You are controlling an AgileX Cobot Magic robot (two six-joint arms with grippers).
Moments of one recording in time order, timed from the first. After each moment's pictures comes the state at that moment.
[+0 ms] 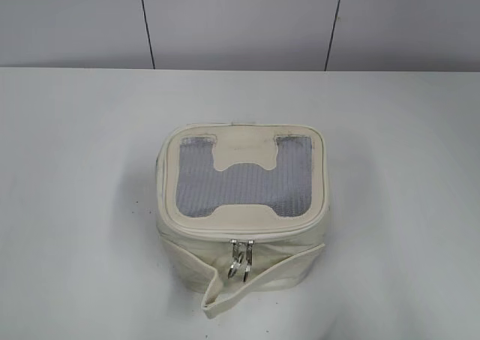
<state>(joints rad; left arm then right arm) -0.16 0.00 -0.54 -0.04 1.05 0.05 0.09 -0.01 -0.50 0.03 1.06 -0.04</state>
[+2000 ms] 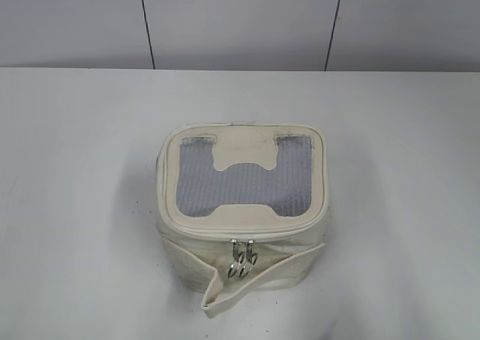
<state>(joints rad) -0.03 -0.01 -0.54 -0.04 1.05 0.05 -0.01 -0.01 -0.50 0.04 1.05 -0.04</state>
